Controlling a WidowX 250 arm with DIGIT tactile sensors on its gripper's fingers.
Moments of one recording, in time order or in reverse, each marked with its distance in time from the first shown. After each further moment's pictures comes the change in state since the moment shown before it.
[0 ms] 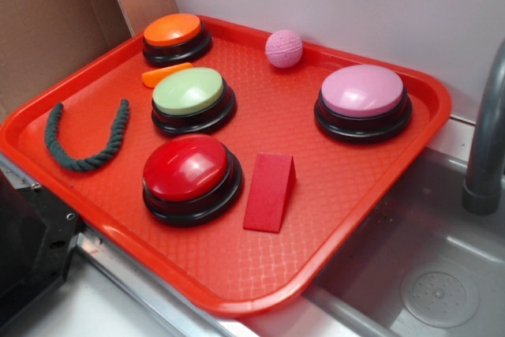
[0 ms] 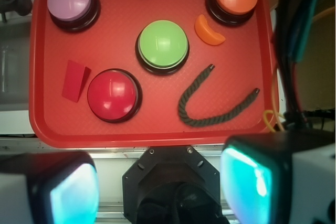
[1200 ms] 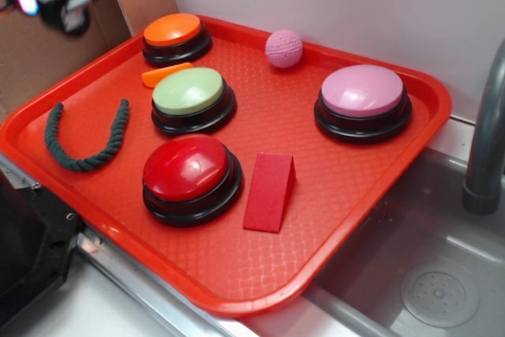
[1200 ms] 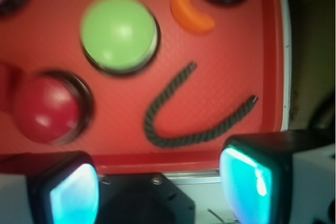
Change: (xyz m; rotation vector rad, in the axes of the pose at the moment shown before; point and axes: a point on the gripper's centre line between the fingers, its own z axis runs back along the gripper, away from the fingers) arm 0.019 0.060 -0.094 0.058 0.152 -0.032
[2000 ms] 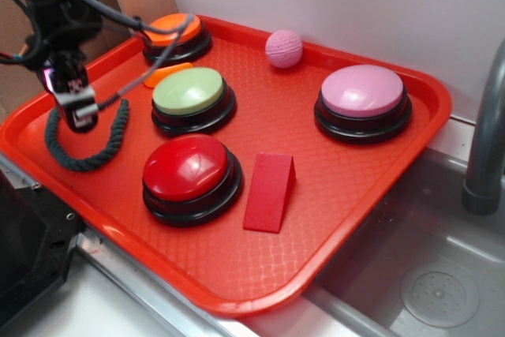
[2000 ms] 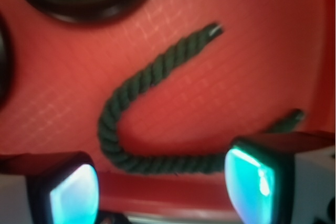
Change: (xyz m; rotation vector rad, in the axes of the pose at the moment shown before) arm 0.008 0.013 -0.087 0.022 0.089 -0.181
